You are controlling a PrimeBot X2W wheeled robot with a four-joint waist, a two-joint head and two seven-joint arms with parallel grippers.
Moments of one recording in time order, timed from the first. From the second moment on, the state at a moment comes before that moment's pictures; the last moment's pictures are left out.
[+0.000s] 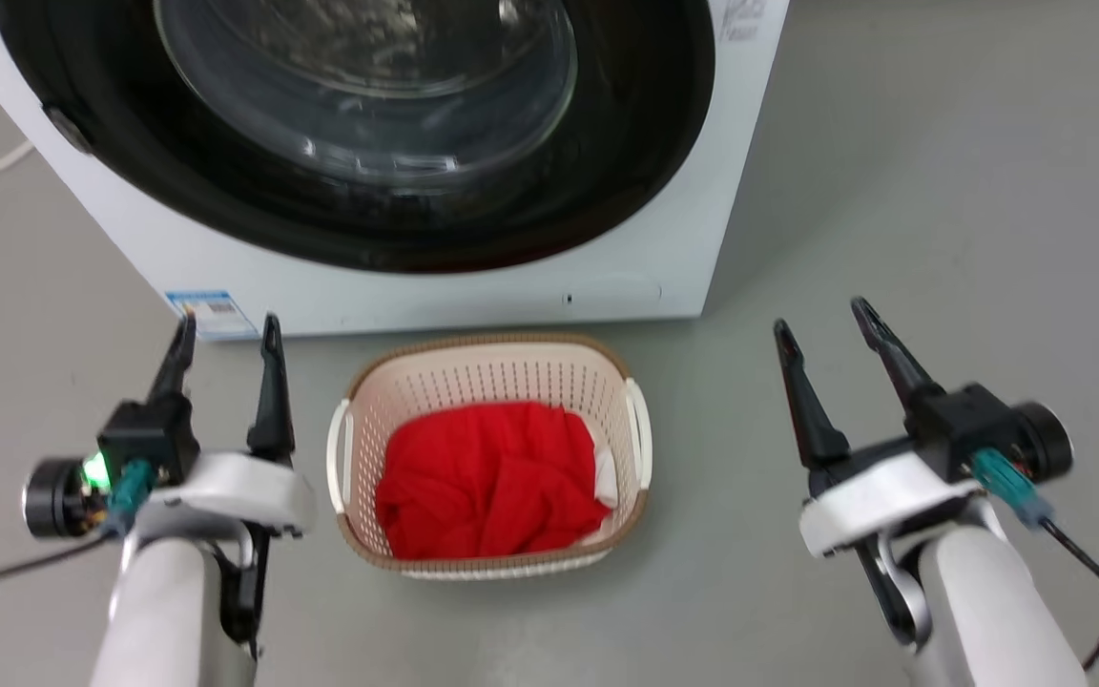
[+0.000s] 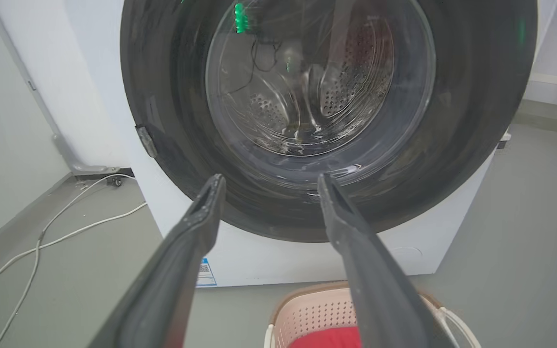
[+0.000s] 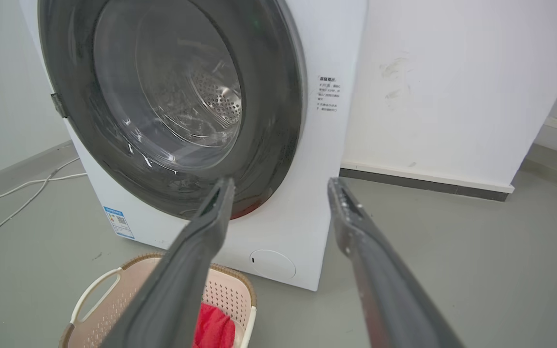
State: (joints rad) left arm -0.31 0.12 0.08 0.32 -0.05 -0.06 -0.26; right arm -0.30 -0.05 0.13 0.28 0.01 0.13 -0.26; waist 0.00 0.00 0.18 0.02
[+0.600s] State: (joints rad) left arm -0.67 0.21 0.02 0.73 -0.05 -0.12 -0.26; right arm -0.72 -0.08 0.26 0.76 -0.04 0.13 -0.26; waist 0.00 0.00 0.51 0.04
